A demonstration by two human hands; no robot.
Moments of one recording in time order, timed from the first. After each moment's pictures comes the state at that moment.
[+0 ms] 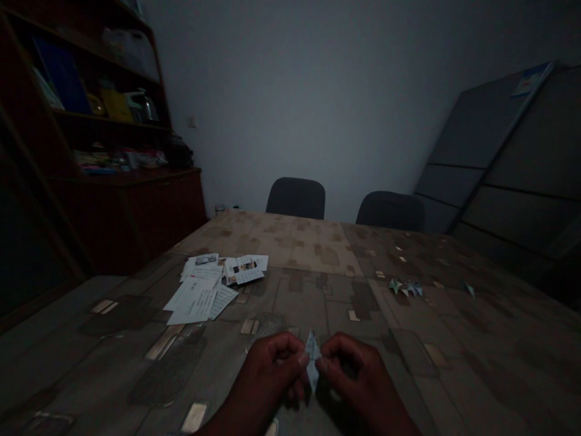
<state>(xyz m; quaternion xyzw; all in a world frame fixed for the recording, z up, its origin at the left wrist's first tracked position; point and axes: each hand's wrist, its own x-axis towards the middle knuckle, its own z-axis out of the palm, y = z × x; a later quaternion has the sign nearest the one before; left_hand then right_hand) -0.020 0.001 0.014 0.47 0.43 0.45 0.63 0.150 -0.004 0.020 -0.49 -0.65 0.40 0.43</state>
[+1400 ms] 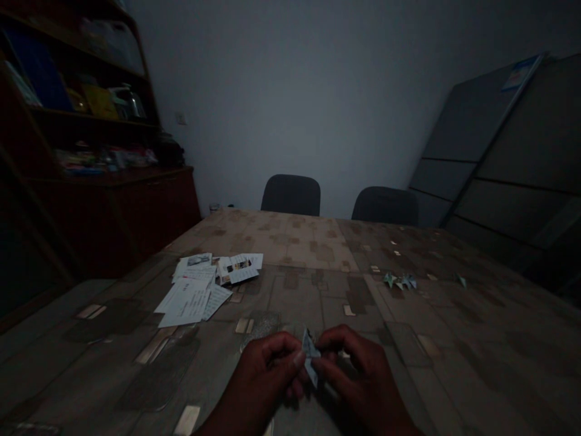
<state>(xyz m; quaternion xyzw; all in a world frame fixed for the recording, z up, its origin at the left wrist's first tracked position) -0.022 -0.005 0.011 0.48 0.38 0.45 0.65 0.154 -0.011 0.031 -0.44 -0.71 0.28 0.47</state>
